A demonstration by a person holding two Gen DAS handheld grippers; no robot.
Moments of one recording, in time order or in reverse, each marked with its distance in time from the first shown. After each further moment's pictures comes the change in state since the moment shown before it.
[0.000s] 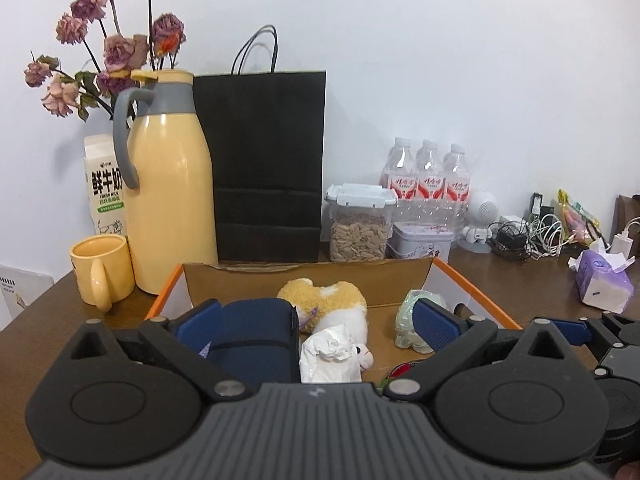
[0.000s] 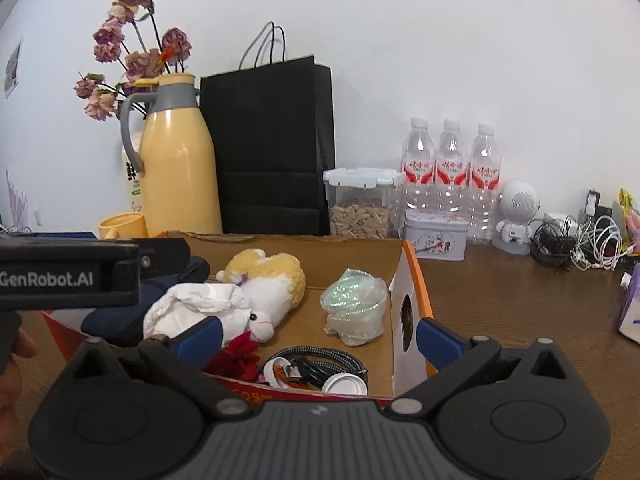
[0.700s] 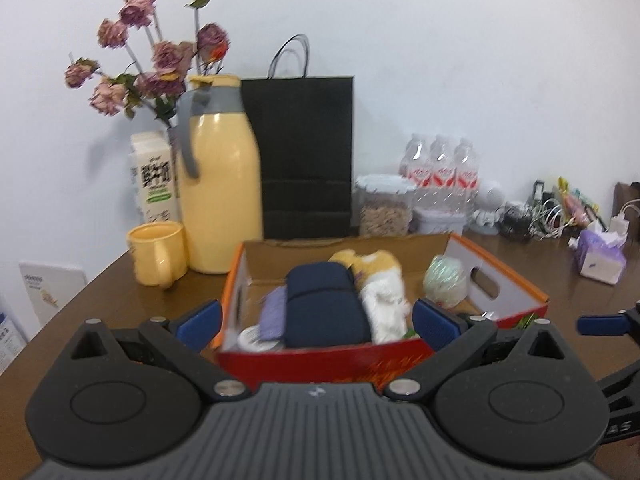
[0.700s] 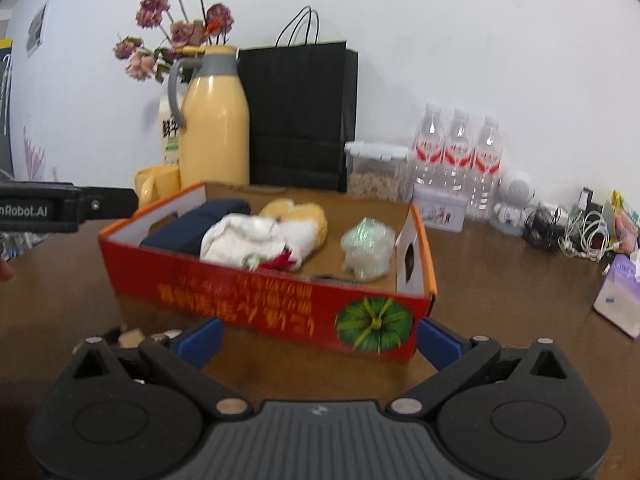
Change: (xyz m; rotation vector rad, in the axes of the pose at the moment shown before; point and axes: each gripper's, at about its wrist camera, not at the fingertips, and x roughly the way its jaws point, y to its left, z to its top) left arm -0.070 0.049 -0.024 0.020 0.030 0.041; right arm -0.069 0.021 -0.031 -0.083 0.104 0.013
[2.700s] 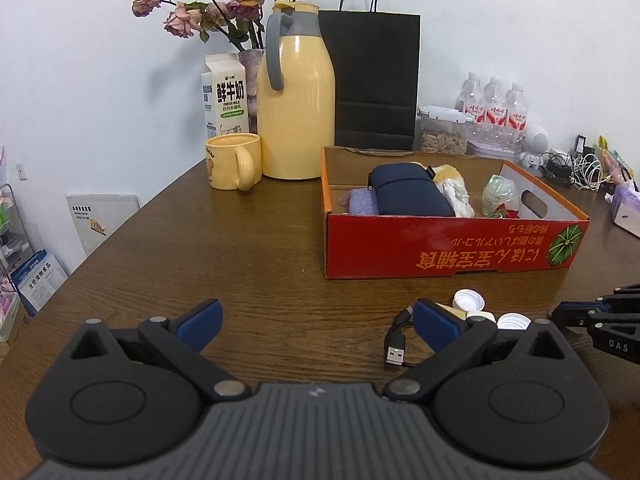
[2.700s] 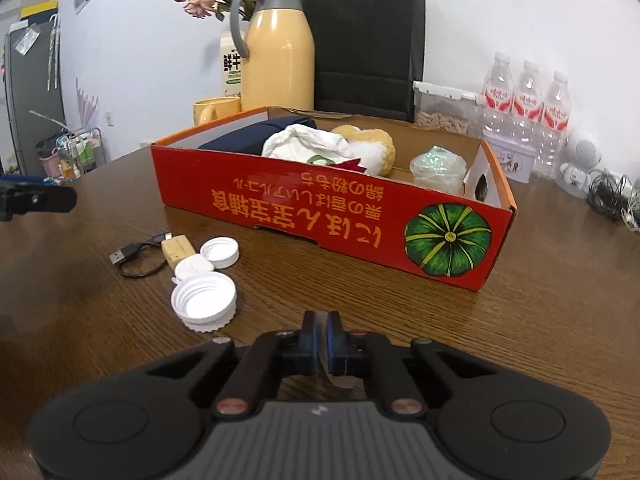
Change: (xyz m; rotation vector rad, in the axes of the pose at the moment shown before) left arm -0.044 0.053 -0.050 -0.052 0.187 0.107; right arm 0.018 0.009 -0.038 -0.089 0.133 0.175
